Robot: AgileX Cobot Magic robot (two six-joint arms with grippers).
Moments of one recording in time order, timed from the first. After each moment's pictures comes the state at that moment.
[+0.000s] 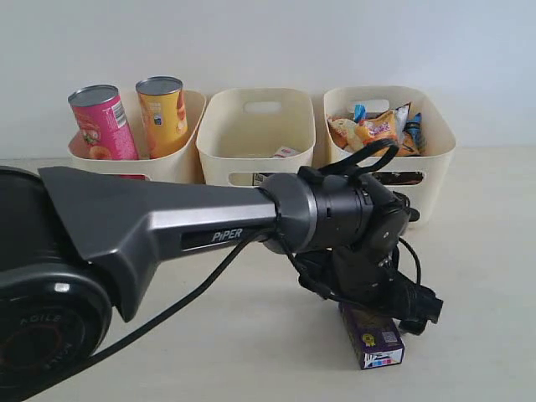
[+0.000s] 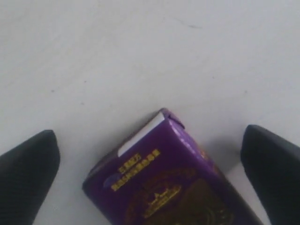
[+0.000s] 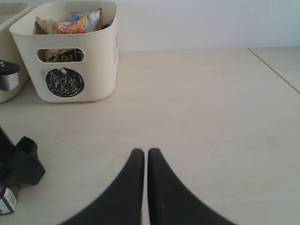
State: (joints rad) left arm -0.96 2.42 -1.92 0.16 0.83 -0.50; right arm -0.05 0.01 0.00 0.02 0.33 0.00
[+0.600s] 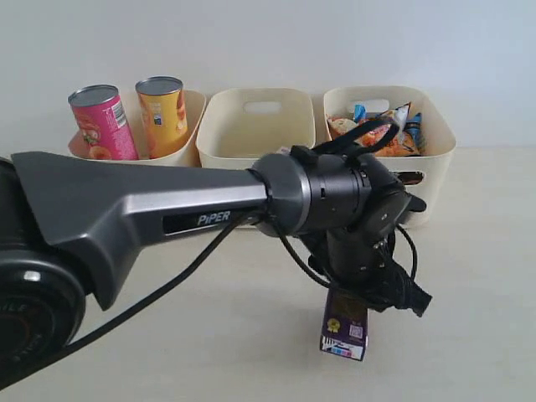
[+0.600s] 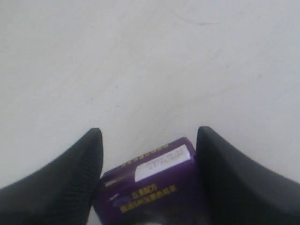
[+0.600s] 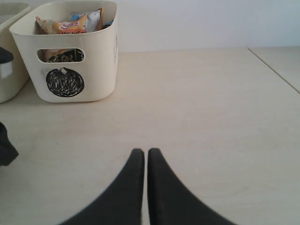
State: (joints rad) left arm -0.96 2.38 -1.92 0.24 0.88 -0.36; right arm -0.05 0.01 0.00 0.02 0.33 0.00
